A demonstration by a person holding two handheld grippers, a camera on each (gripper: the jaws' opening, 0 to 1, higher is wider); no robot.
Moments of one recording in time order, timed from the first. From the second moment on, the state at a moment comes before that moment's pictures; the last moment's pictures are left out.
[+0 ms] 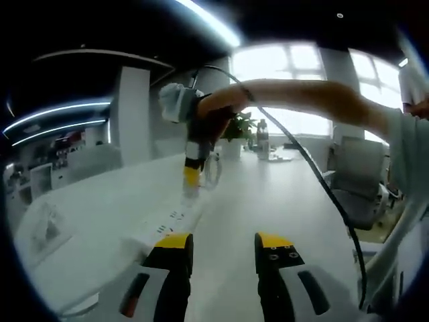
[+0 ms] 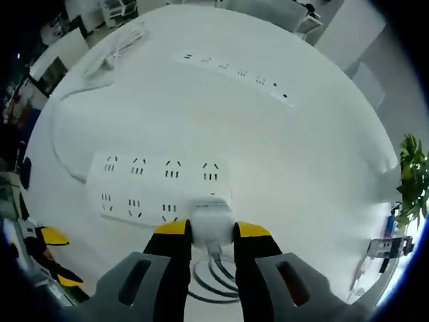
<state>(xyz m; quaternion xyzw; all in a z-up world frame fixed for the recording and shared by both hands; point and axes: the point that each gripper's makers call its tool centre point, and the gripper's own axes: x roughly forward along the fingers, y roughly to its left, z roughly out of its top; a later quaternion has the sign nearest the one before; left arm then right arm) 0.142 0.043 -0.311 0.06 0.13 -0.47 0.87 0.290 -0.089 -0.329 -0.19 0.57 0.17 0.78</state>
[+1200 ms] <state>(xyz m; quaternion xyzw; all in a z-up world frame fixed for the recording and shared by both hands) 0.138 0.043 -0.313 0.06 0.14 -0.48 0.87 0.305 -0.083 -0.326 -0.29 0.49 0.20 0.80</state>
